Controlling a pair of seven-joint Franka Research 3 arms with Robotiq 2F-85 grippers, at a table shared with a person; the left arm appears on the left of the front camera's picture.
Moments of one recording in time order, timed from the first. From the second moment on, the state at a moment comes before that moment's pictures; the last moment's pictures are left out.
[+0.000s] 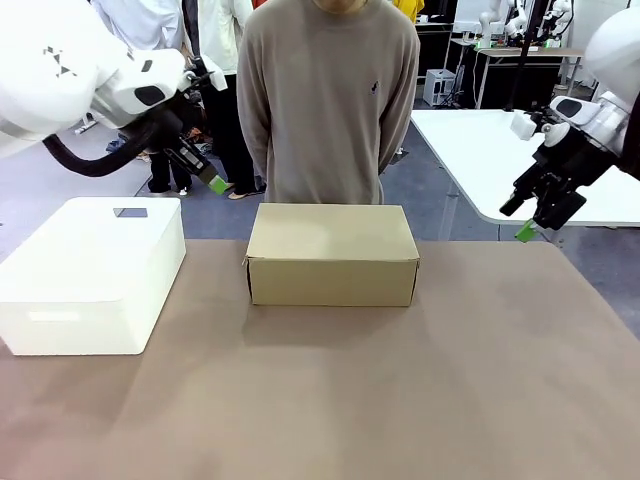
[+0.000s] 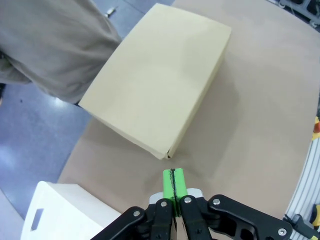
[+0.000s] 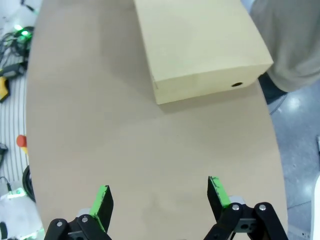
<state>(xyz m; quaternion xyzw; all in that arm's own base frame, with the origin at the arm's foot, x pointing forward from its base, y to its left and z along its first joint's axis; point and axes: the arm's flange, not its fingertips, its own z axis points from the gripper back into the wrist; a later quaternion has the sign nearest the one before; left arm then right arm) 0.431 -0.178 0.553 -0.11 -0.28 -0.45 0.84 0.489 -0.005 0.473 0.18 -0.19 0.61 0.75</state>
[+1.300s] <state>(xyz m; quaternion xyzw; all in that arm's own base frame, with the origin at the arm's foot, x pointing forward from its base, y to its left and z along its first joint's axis) 0.449 -0.197 0.537 -0.12 -0.27 -0.40 0.87 0.458 0.008 0.488 0.16 -0.21 0.54 0.80</state>
